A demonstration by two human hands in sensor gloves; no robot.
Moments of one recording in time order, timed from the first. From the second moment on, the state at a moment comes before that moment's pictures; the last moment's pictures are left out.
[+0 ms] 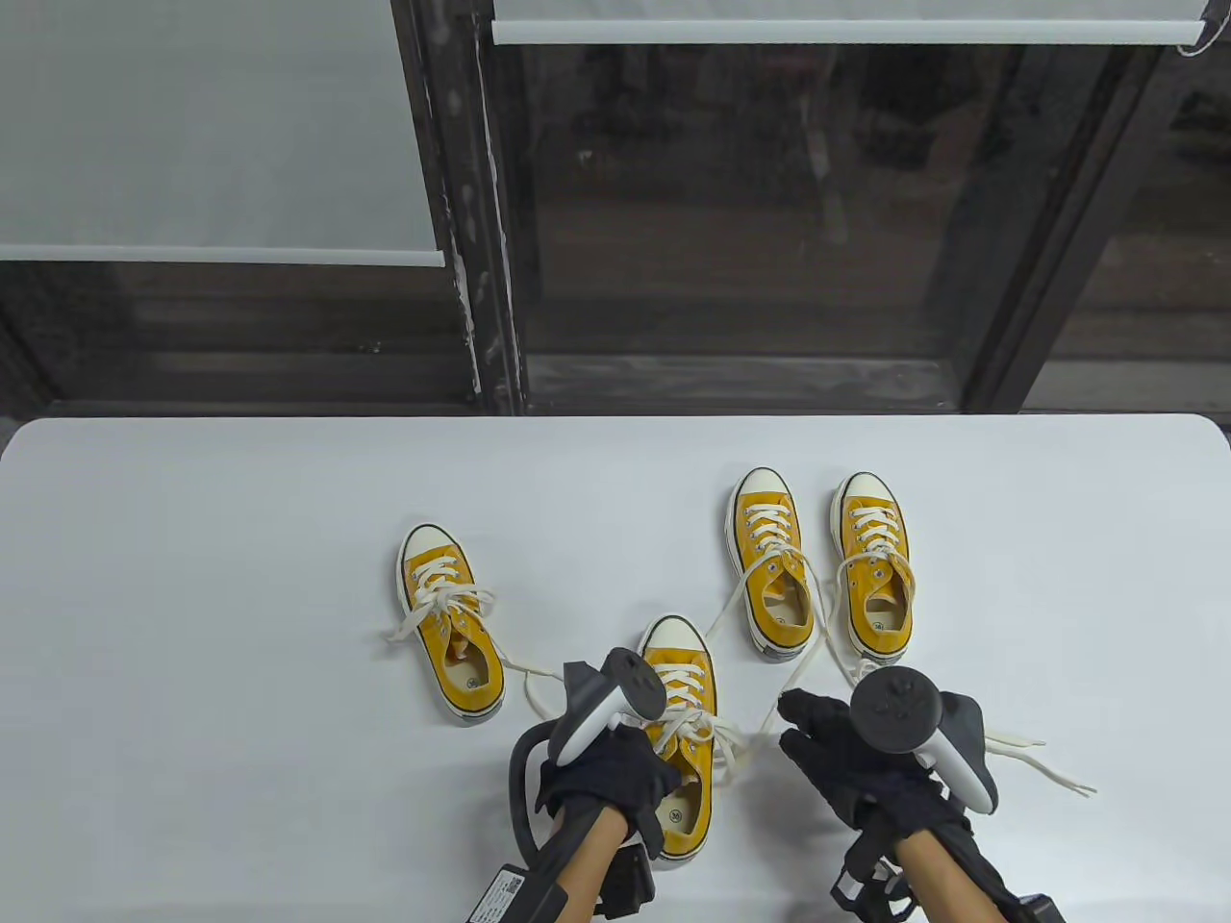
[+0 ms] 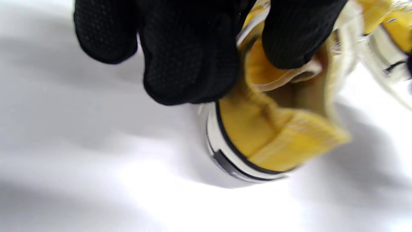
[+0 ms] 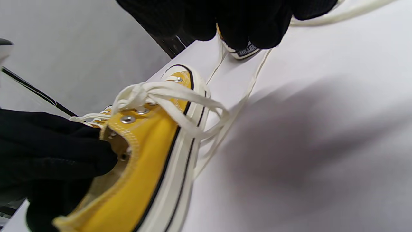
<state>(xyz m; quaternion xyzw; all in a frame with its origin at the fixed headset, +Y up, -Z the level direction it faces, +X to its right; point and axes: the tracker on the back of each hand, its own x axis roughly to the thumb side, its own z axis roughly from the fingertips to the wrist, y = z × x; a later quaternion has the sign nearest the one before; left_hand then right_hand) -0.057 -0.721 -0.319 -0.38 0.02 0.16 0.91 0.198 -0.719 -0.302 0.01 0.20 0.92 0.33</state>
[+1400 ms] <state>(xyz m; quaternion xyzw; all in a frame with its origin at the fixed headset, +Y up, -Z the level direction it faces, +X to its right) -0.052 -0.752 -0.323 -0.41 -0.01 0.31 0.86 0.149 -0.568 -0.358 0.12 0.28 0.74 0.60</state>
